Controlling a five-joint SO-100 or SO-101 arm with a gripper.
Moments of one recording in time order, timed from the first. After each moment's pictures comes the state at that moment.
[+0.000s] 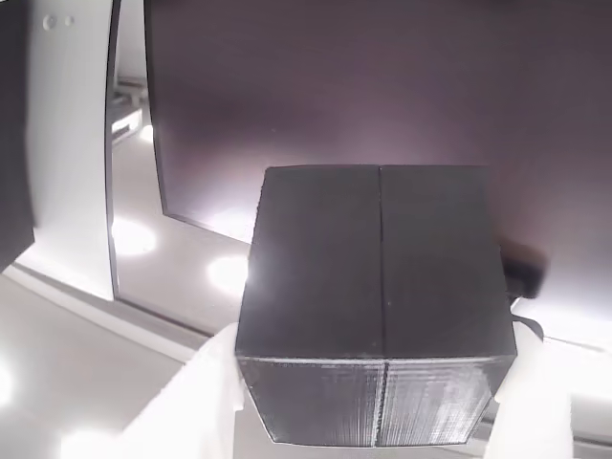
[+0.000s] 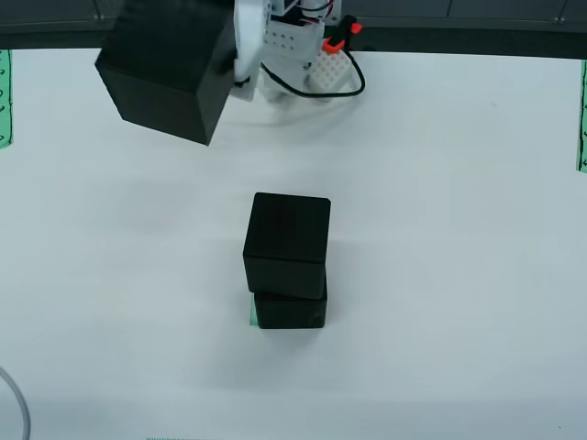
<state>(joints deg) 16.9 177.3 176.0 -7.1 -96.9</state>
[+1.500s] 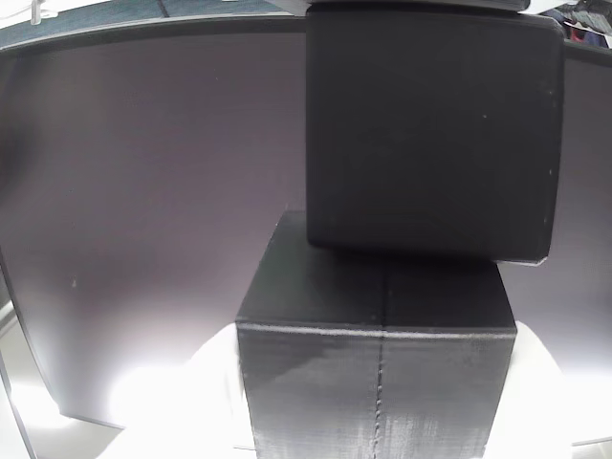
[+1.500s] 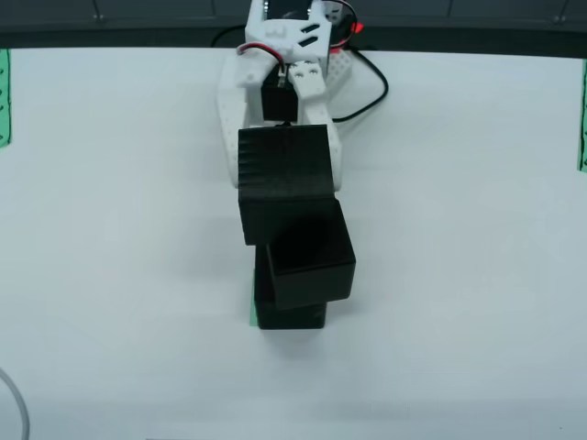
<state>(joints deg) 2.6 138.0 176.0 -31.0 -91.4</state>
